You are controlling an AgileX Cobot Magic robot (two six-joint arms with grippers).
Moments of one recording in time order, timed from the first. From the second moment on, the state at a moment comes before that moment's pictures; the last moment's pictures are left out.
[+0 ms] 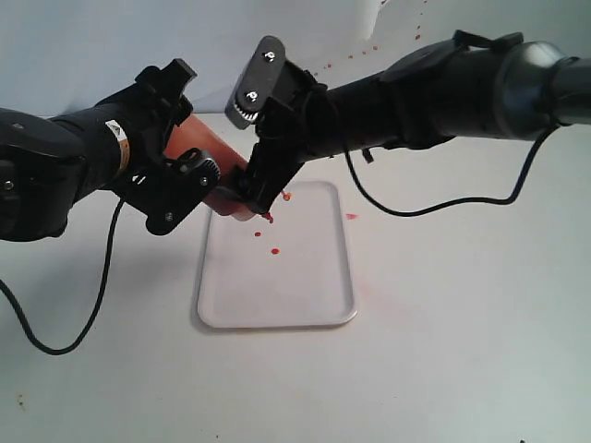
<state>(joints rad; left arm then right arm) -0.57 1.62 -0.92 1.73 0.48 0.33 0.52 1.98 -1.41 1.30 0.48 -1.92</state>
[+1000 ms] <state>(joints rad) -0.57 1.62 -0.92 1.74 0.49 0.33 0.62 2.06 -1.48 1.42 0.35 -1.92</state>
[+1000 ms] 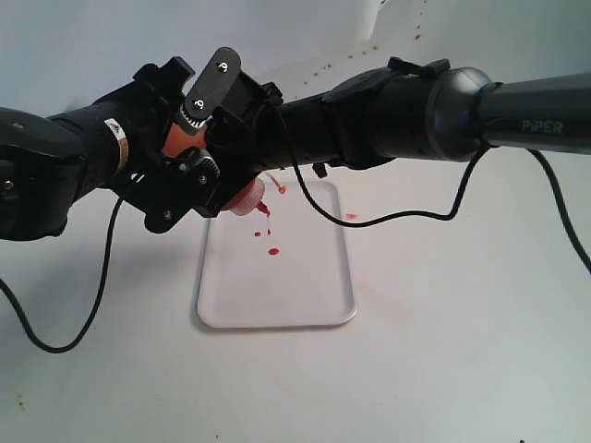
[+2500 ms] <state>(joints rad) -0.57 1.57 -0.92 1.74 0.49 0.33 0.61 2.02 -1.48 1.22 0.37 -1.77</state>
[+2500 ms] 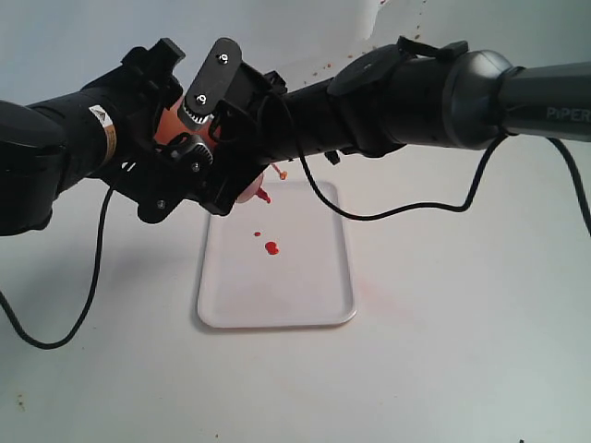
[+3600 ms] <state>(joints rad) -0.57 1.57 -0.92 1.74 0.49 0.33 0.61 2.06 -1.48 1.23 0.31 -1.76</state>
